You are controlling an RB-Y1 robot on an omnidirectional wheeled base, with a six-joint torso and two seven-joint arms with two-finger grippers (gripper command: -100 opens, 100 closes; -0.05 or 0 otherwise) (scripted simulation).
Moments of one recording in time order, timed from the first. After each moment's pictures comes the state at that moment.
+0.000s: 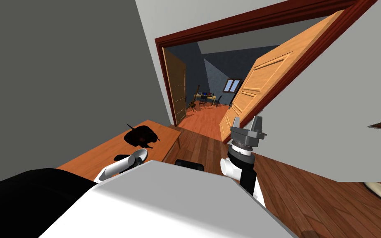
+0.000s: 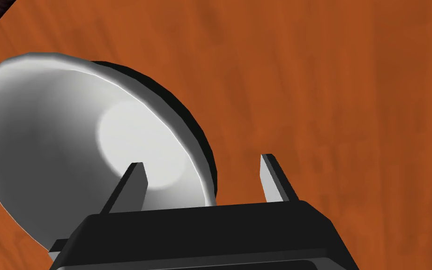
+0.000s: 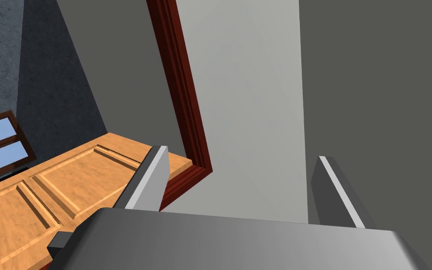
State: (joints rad) left arm 0.43 0.25 0.57 -1.56 0.44 1.07 0.38; right arm 0.46 0.00 0.06 -2.38 0.07 -0.56 -0.16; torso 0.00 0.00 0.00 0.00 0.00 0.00
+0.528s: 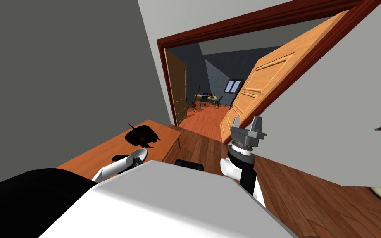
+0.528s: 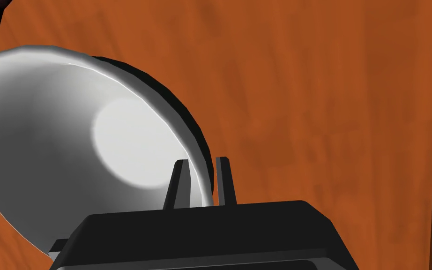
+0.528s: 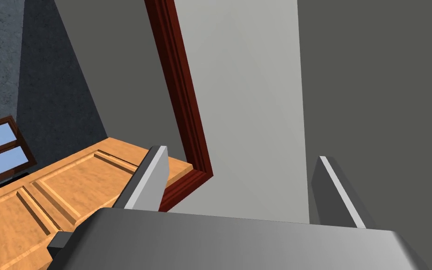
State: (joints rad) left arm 0.46 0.25 0.57 -1.61 0.45 1.10 0.38; right arm 0.46 0.00 0.06 -2.38 0.07 -0.56 -0.16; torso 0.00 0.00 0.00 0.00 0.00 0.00
